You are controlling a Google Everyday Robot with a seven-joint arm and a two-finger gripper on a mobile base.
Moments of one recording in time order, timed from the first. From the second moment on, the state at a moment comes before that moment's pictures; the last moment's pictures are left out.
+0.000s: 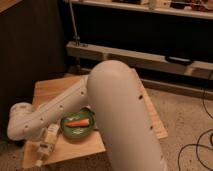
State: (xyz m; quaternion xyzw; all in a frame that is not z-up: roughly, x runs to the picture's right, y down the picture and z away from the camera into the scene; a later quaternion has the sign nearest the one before) arm -0.351 0.254 0.725 -0.17 -0.22 -0.59 0.76
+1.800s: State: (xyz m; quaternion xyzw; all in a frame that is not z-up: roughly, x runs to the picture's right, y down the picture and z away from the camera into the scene) arm -0.356 0.258 0.725 -0.17 -0.21 -0.59 0.76
